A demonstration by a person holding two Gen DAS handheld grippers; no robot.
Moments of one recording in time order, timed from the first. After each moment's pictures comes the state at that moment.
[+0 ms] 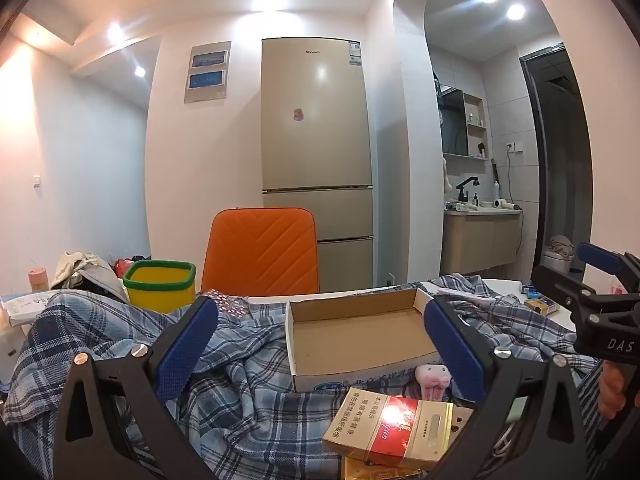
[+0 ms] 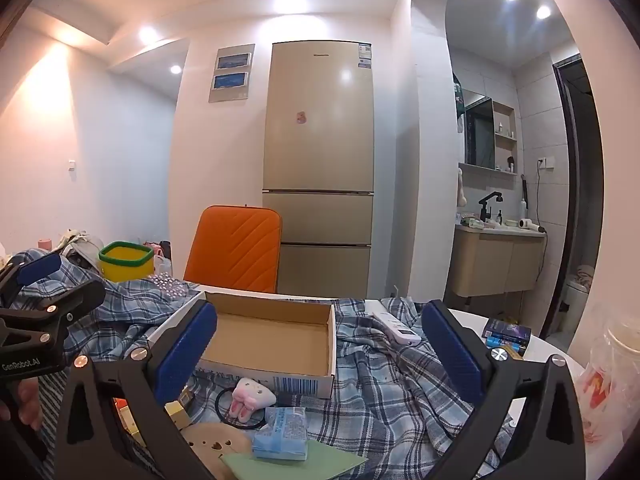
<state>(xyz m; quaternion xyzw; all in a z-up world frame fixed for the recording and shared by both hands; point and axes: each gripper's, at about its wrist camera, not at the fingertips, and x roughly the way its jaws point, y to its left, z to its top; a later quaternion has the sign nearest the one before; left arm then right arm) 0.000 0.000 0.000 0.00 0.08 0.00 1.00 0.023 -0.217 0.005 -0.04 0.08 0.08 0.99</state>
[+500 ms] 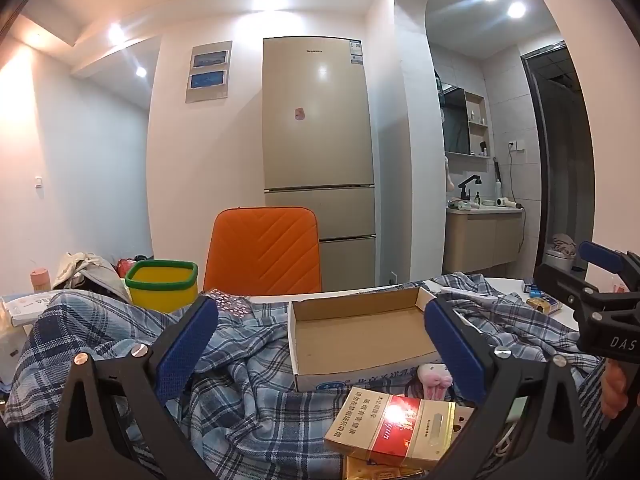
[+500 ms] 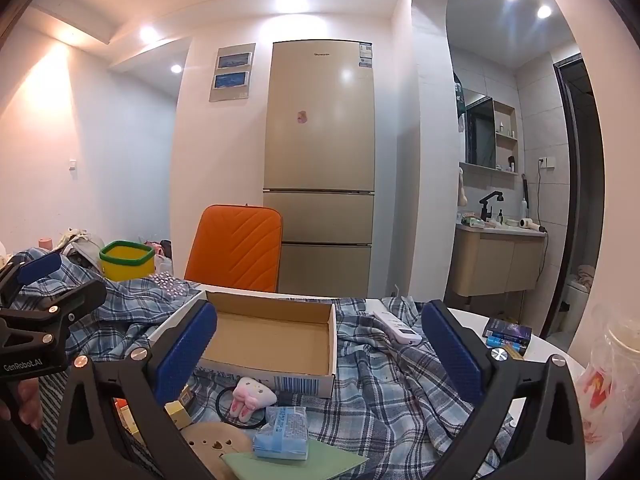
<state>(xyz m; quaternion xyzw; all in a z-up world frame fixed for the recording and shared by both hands) 0.002 0.001 -0.002 0.01 0.08 0.00 1.00 0.023 -0.216 0.005 -0.04 0.08 0.08 0.99</state>
